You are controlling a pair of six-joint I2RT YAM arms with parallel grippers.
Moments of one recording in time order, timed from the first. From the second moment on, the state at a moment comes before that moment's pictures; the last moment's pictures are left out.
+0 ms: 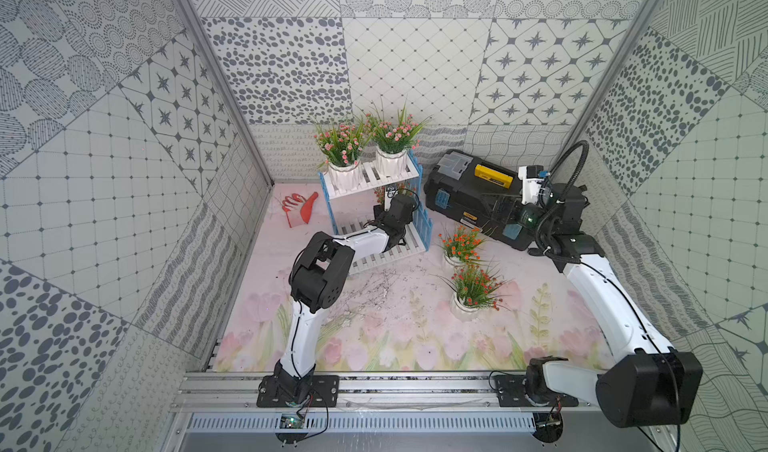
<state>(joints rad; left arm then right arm) -0.61 2.14 1.48 0.15 -0.56 -0.37 0.05 1.23 1.09 -0.17 -0.46 0.29</state>
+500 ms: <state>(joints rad) -0.61 2.18 1.53 0.13 -0.54 -0.36 0.05 1.24 1.09 -0.15 -0.47 0.29</state>
